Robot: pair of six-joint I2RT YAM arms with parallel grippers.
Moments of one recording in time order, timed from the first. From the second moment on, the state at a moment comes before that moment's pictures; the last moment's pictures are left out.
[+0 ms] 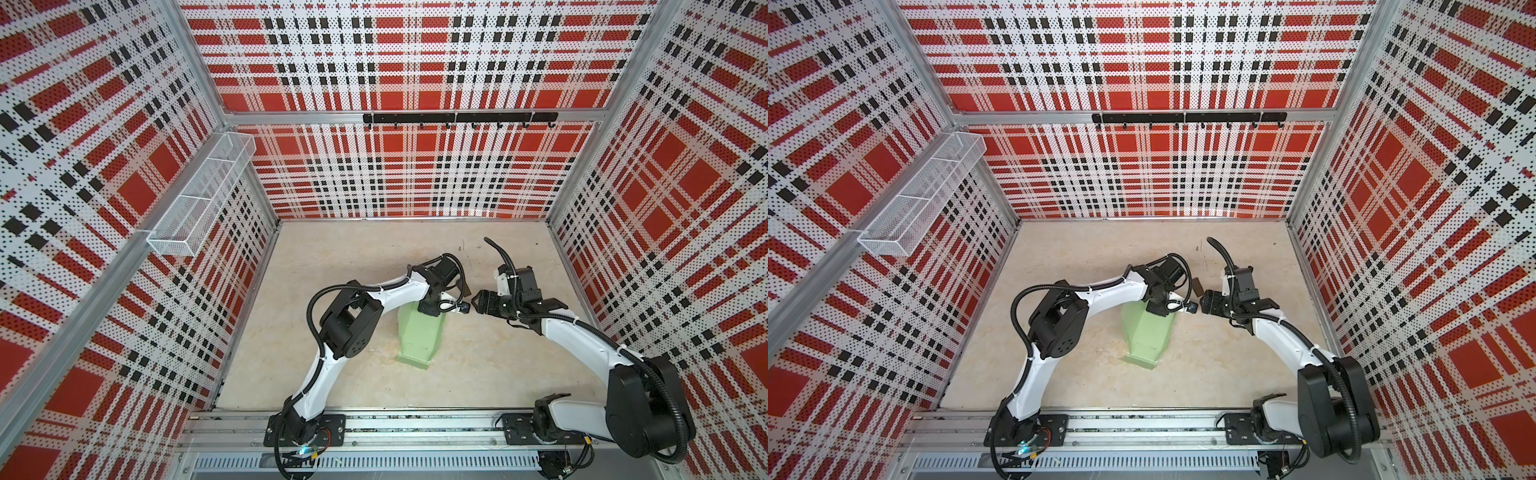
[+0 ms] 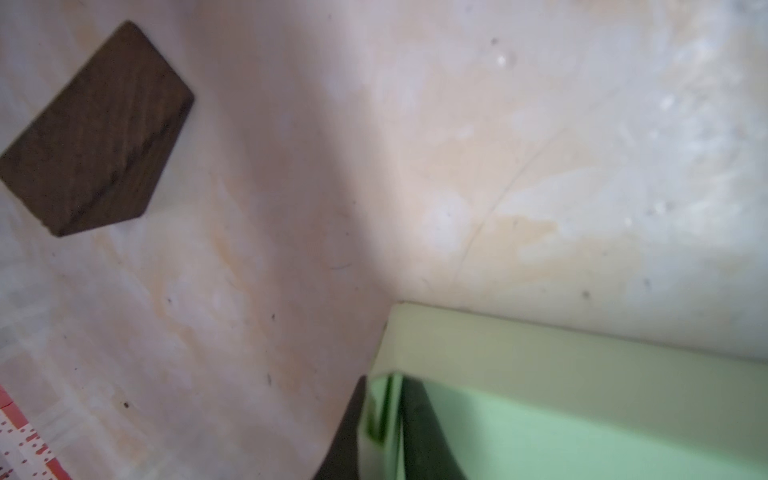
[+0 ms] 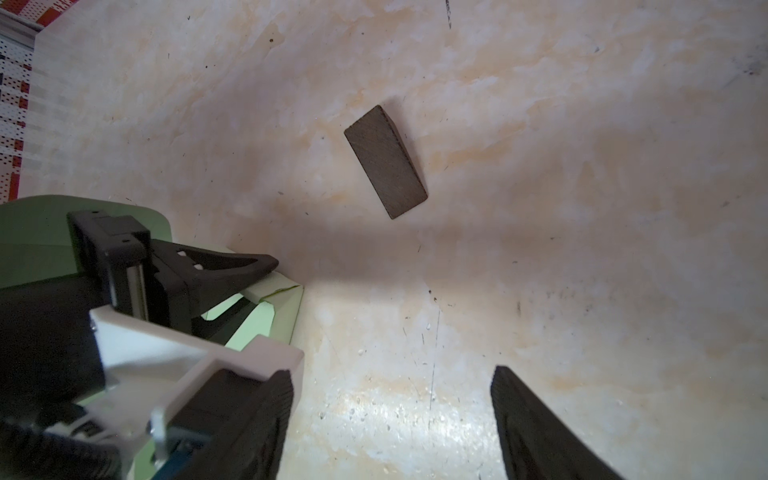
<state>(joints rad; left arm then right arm) -0.82 2.25 1.74 -0.72 -0.04 1.14 0.24 1.29 0.72 -0.32 -0.19 0.41</state>
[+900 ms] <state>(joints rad) -0.83 2.27 1.78 -0.75 0.08 1.04 0.23 1.28 0.72 -0.32 -0.18 0.41</state>
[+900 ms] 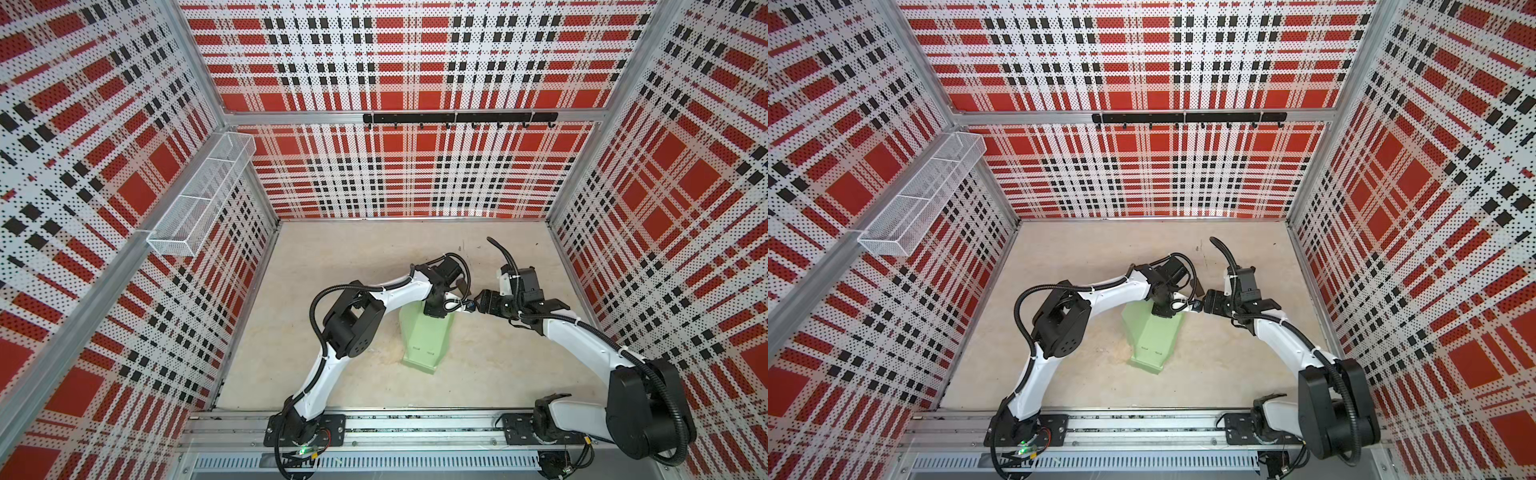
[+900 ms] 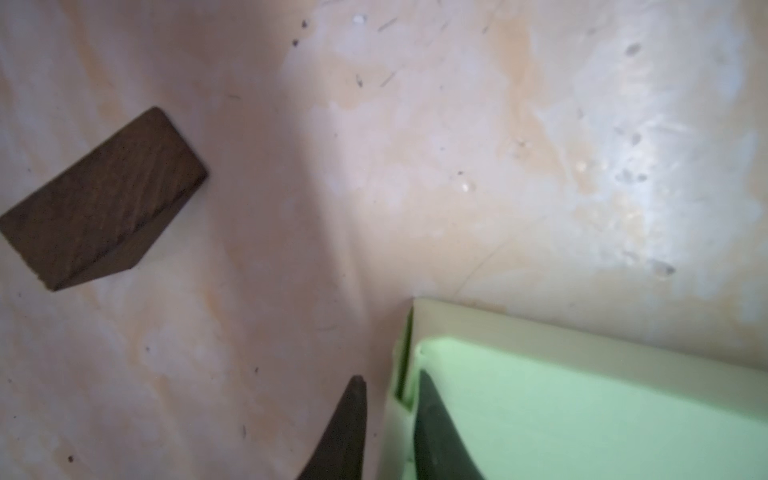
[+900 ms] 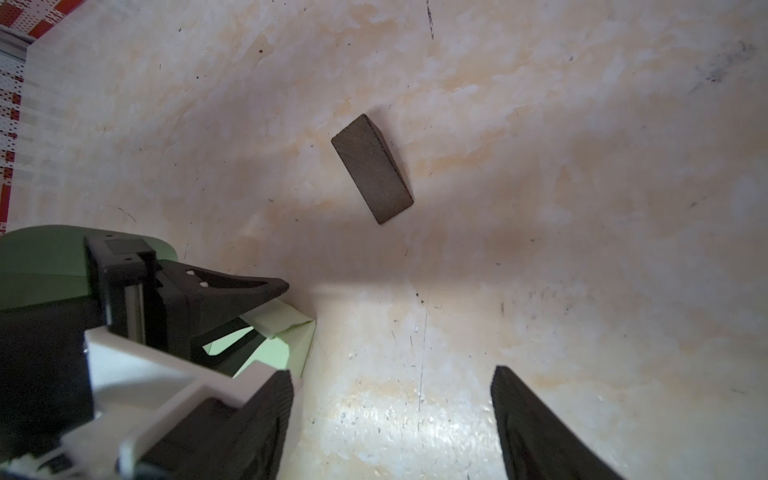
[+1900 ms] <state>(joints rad) -0.84 2.27 1.81 -0.83 0.17 0.98 0.21 1.28 0.70 -0.31 -0.19 0.41</state>
